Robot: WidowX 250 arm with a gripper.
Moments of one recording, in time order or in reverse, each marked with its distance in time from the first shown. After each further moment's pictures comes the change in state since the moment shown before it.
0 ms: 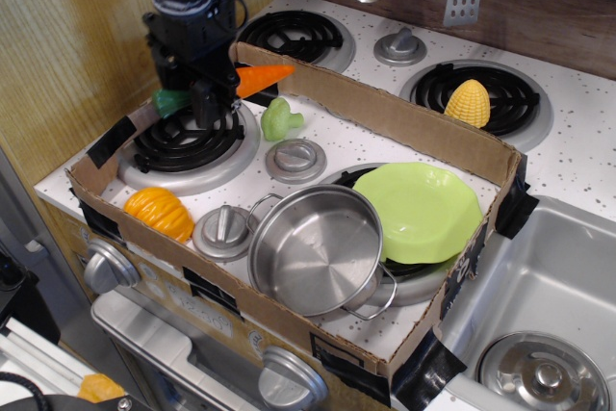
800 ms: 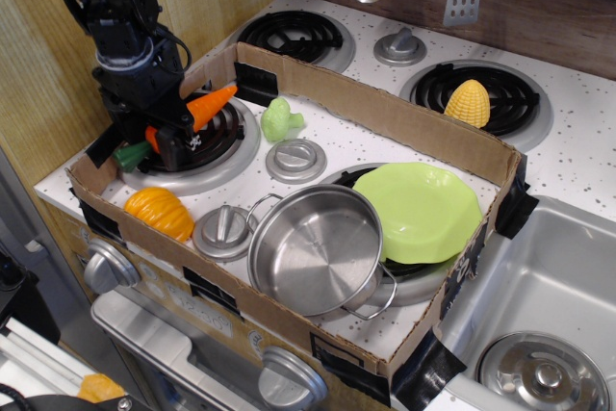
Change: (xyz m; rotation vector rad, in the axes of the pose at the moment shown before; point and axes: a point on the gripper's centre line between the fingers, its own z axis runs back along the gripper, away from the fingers) arm -0.035 0.018 -0.037 -0.062 -0.050 0.122
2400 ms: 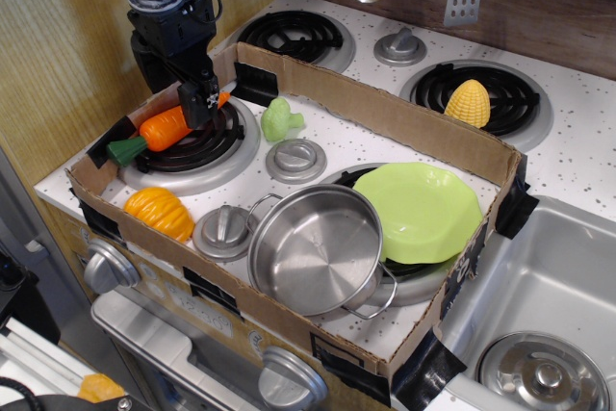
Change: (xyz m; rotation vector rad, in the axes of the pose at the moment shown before) arm 0.039 -0.010 0.030 0.030 0.001 -0.234
